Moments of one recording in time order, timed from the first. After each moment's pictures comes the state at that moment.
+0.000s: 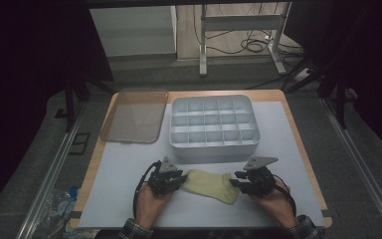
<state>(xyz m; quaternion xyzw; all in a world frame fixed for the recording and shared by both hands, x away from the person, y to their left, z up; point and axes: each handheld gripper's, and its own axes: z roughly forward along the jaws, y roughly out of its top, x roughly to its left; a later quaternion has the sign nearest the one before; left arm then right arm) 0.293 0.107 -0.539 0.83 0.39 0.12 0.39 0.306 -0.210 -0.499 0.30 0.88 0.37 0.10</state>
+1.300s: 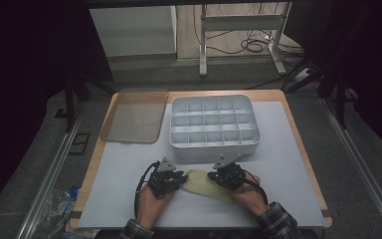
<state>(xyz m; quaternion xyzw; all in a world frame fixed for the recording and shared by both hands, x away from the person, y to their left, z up) 0.295 0.111 -0.546 0.82 0.40 0.10 0.41 0.325 -0.137 -0.524 0.22 0.90 0.35 0.11</state>
